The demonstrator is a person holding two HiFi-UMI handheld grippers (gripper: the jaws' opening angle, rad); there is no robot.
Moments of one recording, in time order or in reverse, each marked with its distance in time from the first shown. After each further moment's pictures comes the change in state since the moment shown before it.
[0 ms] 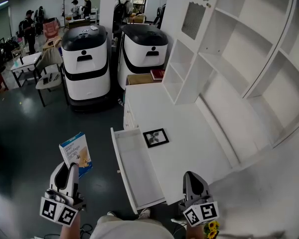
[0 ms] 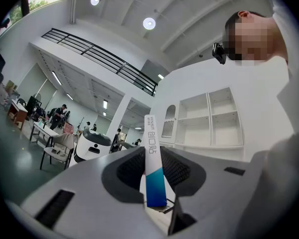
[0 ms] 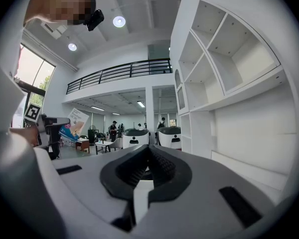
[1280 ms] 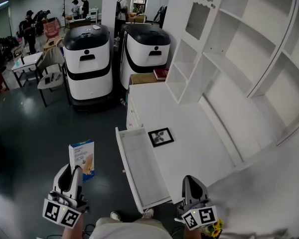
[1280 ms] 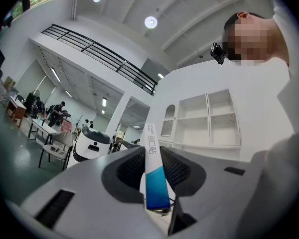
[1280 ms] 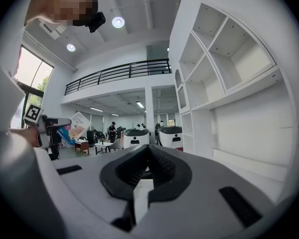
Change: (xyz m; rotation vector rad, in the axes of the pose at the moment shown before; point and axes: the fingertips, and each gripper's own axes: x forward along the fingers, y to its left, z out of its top) left arm -0.010 0.014 -0.004 -0.017 0.016 -0.022; right arm -0.003 0.030 -0.013 0.019 -0.006 -0.015
